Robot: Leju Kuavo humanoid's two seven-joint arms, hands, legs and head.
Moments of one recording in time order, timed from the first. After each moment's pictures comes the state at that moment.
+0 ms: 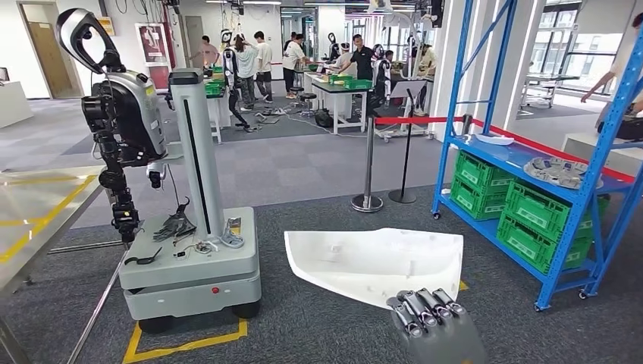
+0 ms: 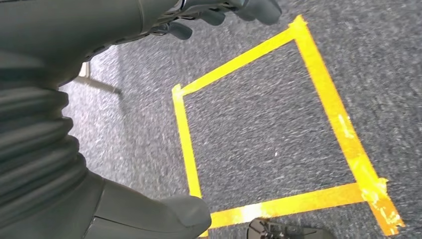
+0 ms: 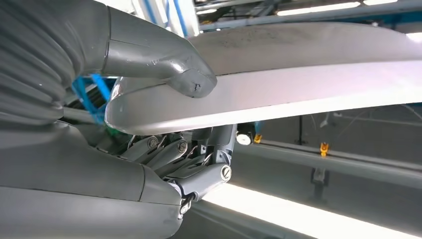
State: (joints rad) left arm -0.04 -0.15 0.43 -0.18 -0.80 0.43 -0.12; right arm -0.31 -0.32 0.55 -1.67 1.46 -0.32 -0.13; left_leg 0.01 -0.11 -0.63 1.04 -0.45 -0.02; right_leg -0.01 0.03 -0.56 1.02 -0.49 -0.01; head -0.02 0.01
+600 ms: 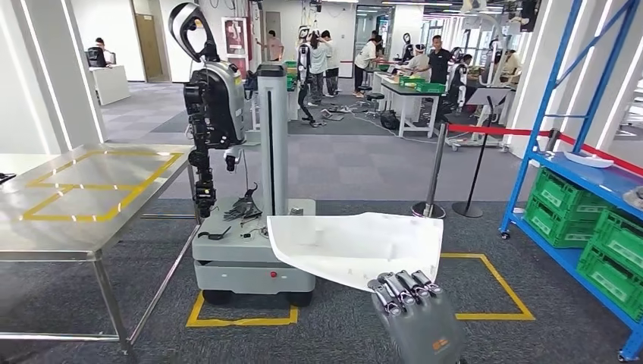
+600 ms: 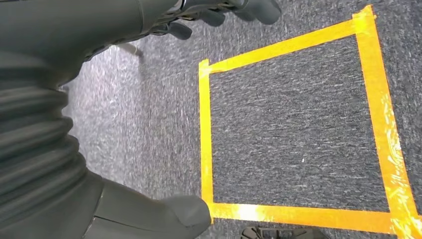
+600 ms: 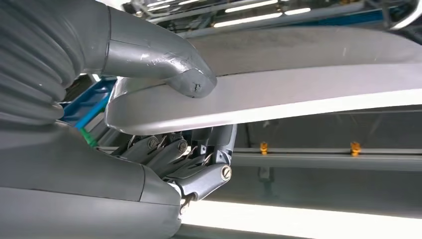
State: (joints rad) left arm -0.04 -0.14 0.45 -0.18 -0.79 0.43 -0.13; right arm -0.41 -0.26 0.60 -1.57 1.45 -0.32 -0.13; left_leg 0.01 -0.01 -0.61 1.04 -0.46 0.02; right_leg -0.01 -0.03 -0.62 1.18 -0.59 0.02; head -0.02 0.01
